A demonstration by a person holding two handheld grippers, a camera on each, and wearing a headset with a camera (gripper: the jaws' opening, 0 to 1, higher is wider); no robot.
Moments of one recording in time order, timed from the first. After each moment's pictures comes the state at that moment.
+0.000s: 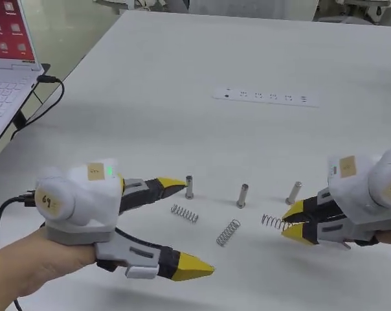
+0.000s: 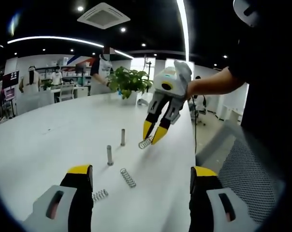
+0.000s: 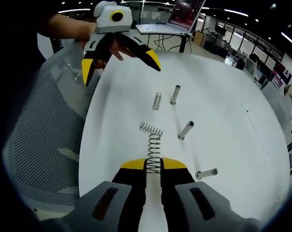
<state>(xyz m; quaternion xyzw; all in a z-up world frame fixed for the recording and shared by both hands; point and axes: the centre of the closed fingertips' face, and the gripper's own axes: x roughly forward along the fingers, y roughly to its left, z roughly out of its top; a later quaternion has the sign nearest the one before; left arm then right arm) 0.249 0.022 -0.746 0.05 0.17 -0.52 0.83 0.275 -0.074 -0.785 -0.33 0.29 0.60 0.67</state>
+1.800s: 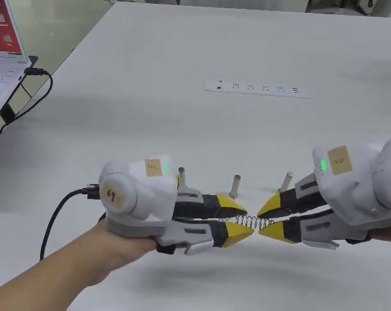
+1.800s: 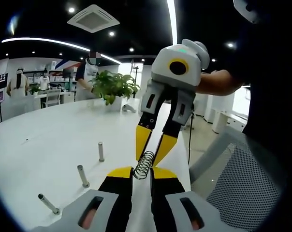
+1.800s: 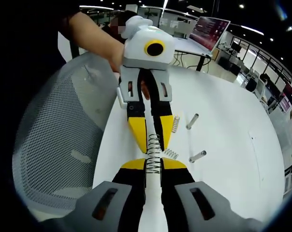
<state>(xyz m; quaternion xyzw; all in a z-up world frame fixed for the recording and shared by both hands) 0.247 -0.051 -0.747 0.03 0.15 -0.58 0.80 0.237 -0.048 -0.753 -0.35 0.23 0.65 0.63</state>
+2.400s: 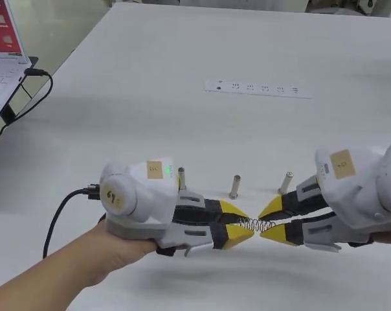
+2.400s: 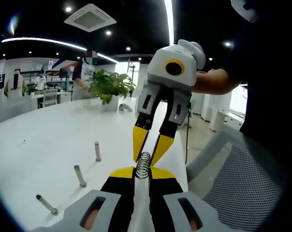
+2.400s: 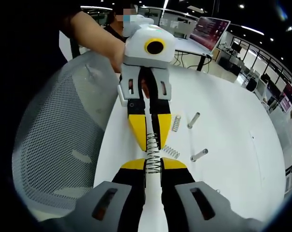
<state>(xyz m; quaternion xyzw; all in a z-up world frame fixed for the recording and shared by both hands) 0.241 -0.052 -0.746 0.04 0.15 -0.59 0.79 0.235 -0.050 -0.756 -0.34 0.23 0.65 0.63</state>
